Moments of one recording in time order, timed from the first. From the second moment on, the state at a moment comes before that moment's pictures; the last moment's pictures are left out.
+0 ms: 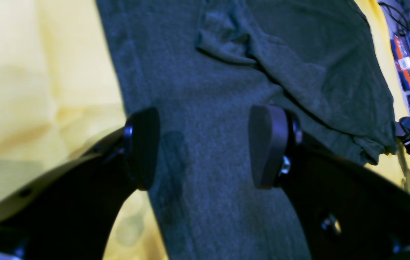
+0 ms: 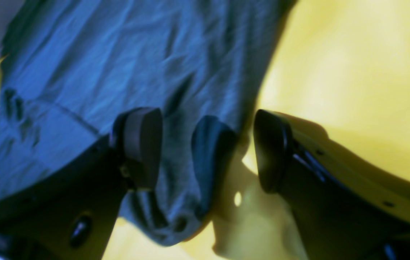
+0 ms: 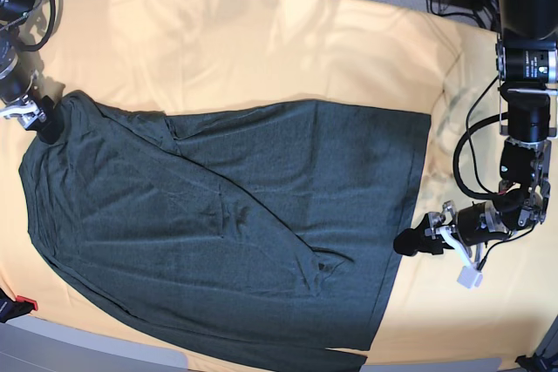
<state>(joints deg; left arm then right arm) -39.2 -31.0 13.2 44.0 -67.9 -37.7 52.9 -8.8 21.8 40.6 76.0 56.9 29.9 -53.5</state>
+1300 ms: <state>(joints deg) -24.5 -40.9 13.4 97.7 -85.0 -43.9 80.8 -9.4 25.0 39.9 75.7 55.7 40.1 -56.6</state>
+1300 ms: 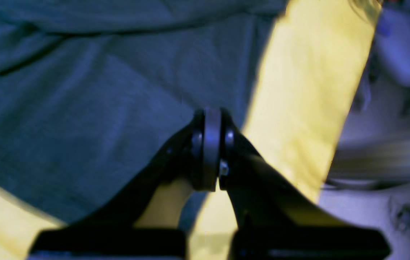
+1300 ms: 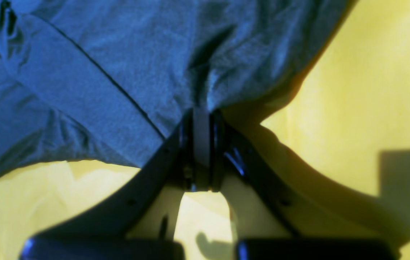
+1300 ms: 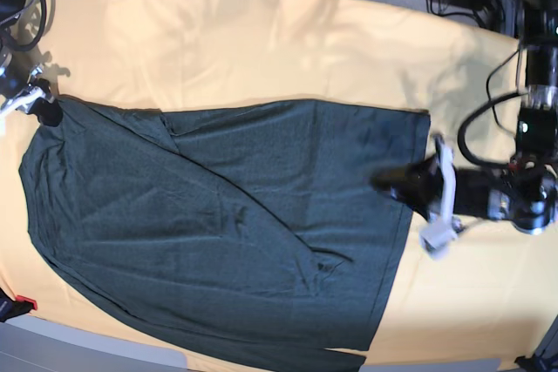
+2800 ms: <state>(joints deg) -8.6 -58.1 32.3 98.0 8.1 -44.5 9.0 -9.4 26.2 39.9 75.6 56.2 40.5 -59.7</state>
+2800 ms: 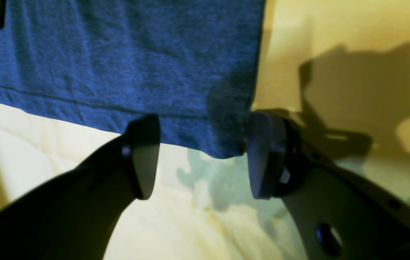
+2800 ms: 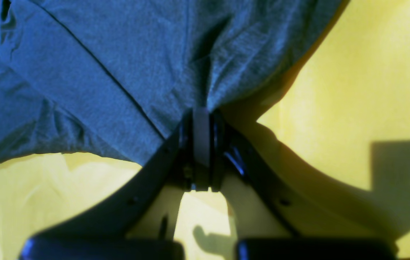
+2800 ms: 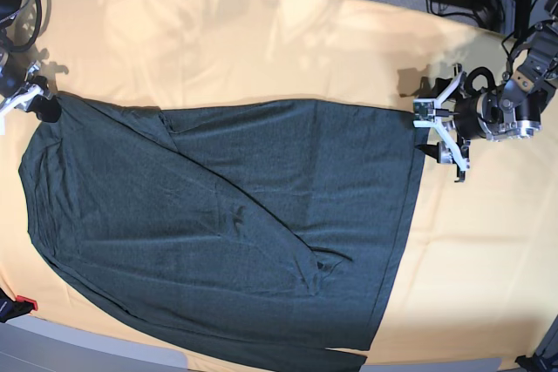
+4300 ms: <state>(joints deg) -16.8 -55.8 38.1 95.4 -11.4 -44.2 14.3 -10.3 33.5 39.9 75.6 56.4 41.3 -62.3</state>
